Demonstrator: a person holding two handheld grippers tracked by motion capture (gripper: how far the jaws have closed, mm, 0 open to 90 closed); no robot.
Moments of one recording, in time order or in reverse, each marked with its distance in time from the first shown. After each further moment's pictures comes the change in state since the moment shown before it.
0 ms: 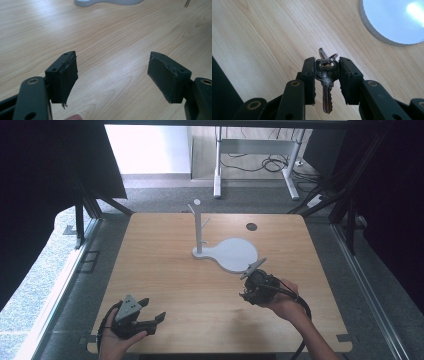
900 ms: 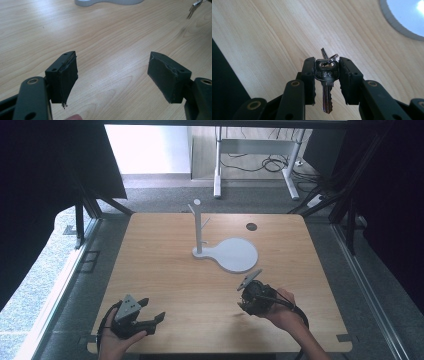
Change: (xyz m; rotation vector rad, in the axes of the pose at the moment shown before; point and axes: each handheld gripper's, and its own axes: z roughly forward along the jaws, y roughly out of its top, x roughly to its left) left arm 0.001 0.000 0.000 0.002 0.002 -0.002; right arm 0.019 -0.014 0.014 0.022 0.029 -0.030
